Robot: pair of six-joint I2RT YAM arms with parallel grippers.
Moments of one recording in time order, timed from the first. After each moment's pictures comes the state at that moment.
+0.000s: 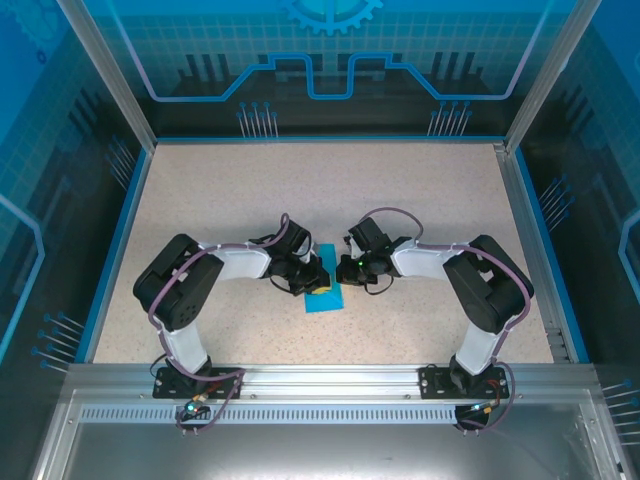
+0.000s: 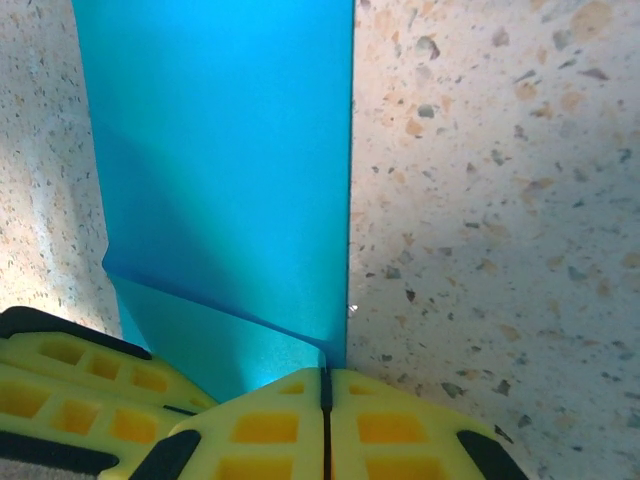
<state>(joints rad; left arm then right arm) -0.57 1.79 0.86 -0.16 0.63 -0.93 0.63 1.76 0.89 -0.22 -0.35 0.67</state>
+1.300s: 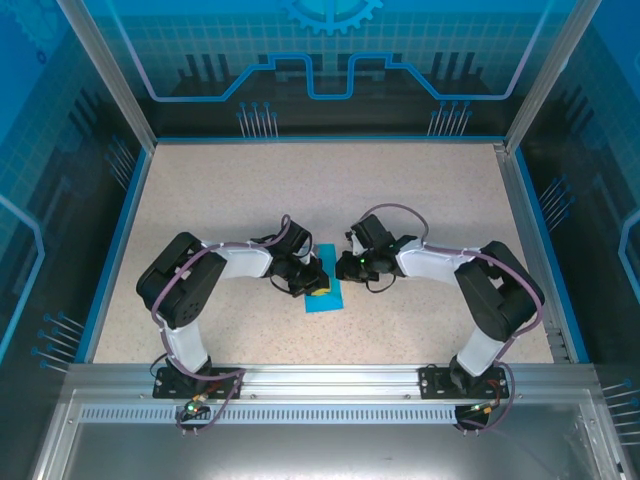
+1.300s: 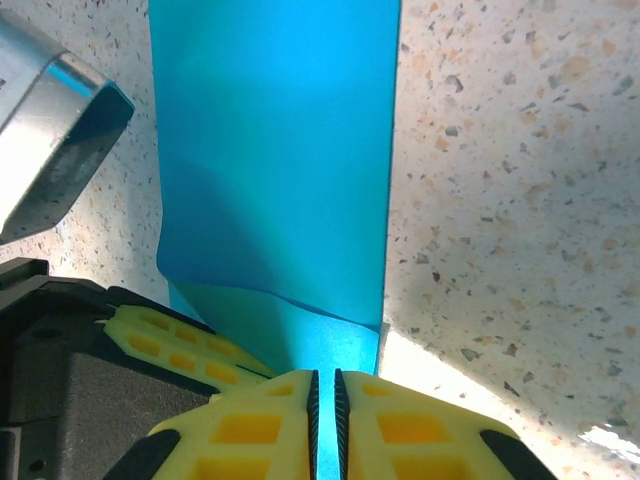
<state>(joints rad) -0.57 1.81 0.87 -0.18 0.62 -0.92 0.63 1.69 0.89 -0.25 -0.34 0.67</state>
